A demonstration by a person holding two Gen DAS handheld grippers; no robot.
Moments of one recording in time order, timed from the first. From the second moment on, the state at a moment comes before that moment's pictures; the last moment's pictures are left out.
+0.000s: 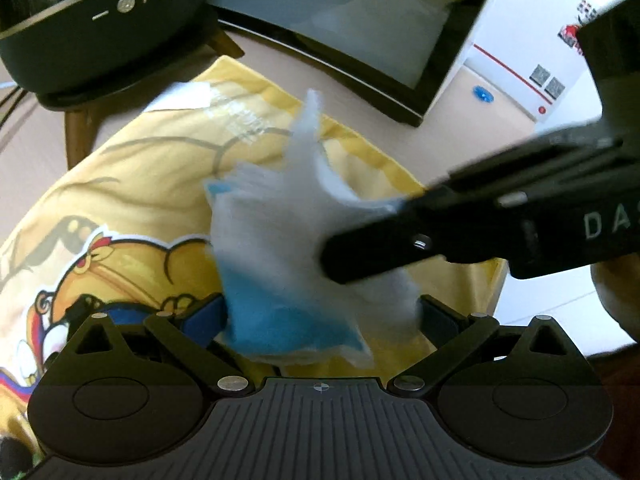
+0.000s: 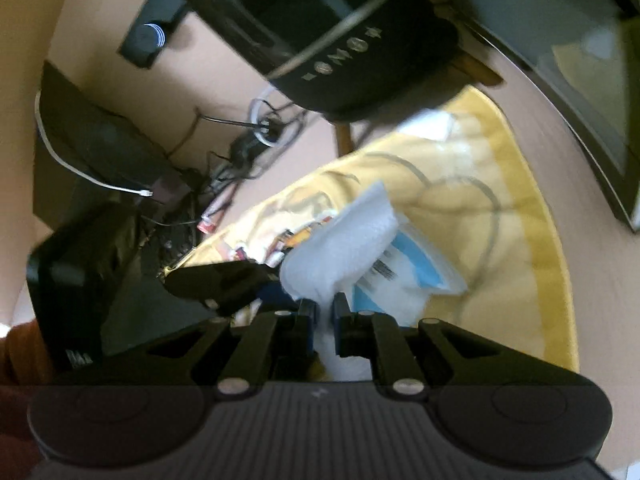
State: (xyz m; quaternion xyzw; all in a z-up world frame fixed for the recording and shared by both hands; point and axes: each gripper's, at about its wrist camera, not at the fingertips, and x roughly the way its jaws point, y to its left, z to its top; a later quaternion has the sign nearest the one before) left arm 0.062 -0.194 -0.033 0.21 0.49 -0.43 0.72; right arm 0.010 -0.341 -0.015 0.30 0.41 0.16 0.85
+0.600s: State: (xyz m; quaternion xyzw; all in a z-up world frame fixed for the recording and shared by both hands) left arm 0.067 -0.192 -0.052 0.19 0.54 -0.36 0.74; right arm 0.028 -0.328 -0.031 0.19 0.39 0.05 0.90
